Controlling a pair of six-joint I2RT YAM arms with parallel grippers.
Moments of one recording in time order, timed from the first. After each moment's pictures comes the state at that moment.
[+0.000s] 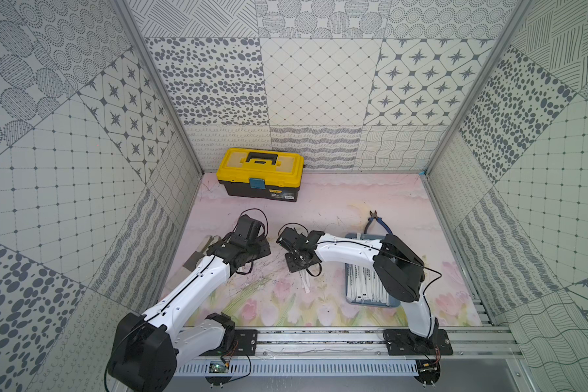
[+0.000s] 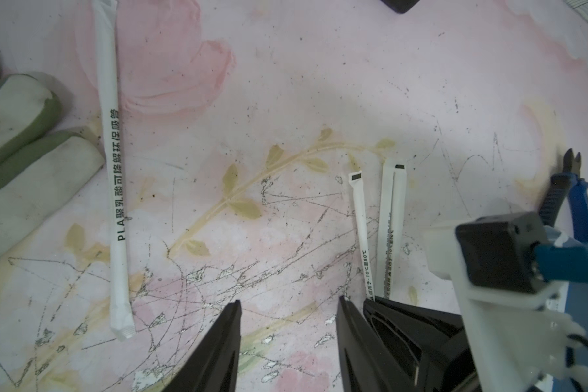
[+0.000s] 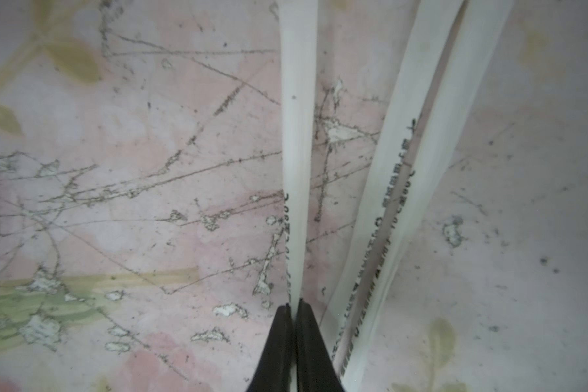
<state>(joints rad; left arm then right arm) -0.34 1.12 0.80 -0.61 -0.06 -0.65 1.04 2.05 1.51 -0.68 0.12 0.64</state>
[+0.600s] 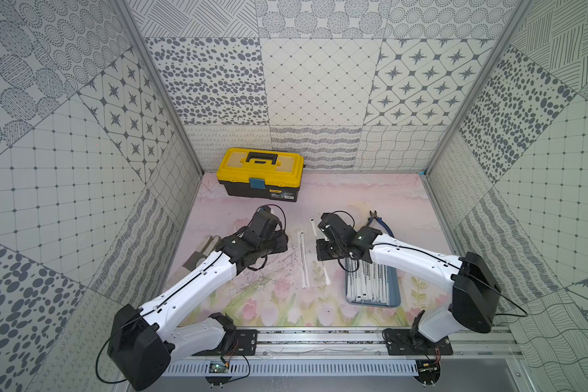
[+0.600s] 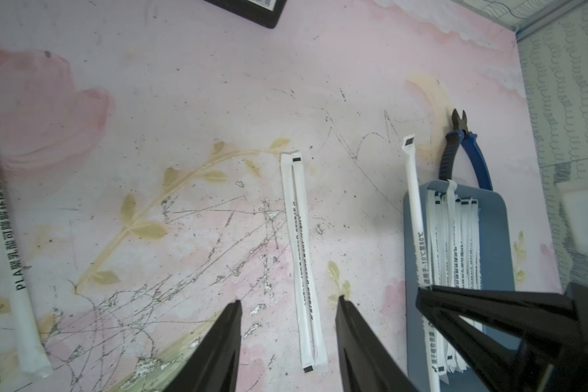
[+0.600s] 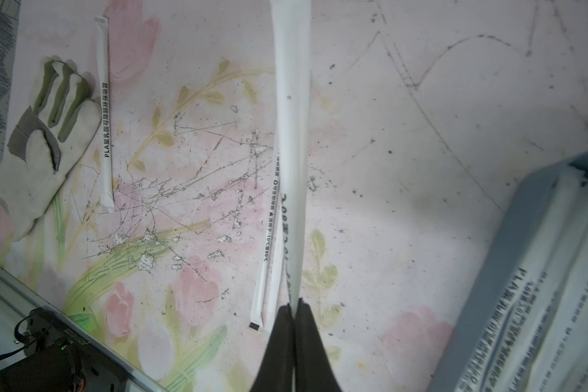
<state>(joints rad) -0.59 1.18 0.95 -0.60 -0.08 -0.63 0.85 1.50 1.11 -0.59 0.04 0.67</state>
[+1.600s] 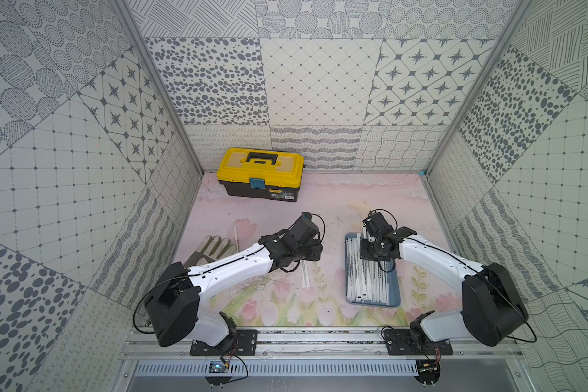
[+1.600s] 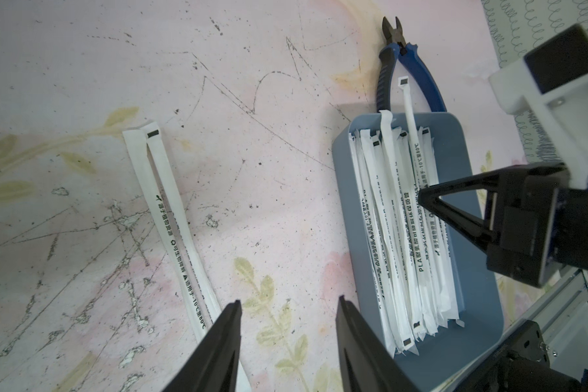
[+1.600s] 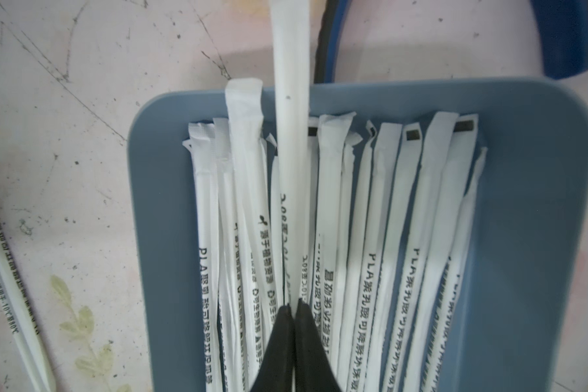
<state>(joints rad) -0.82 1.45 1.02 -0.41 -0.07 -0.64 0.48 1.45 0.87 -0.65 0.08 0.55</state>
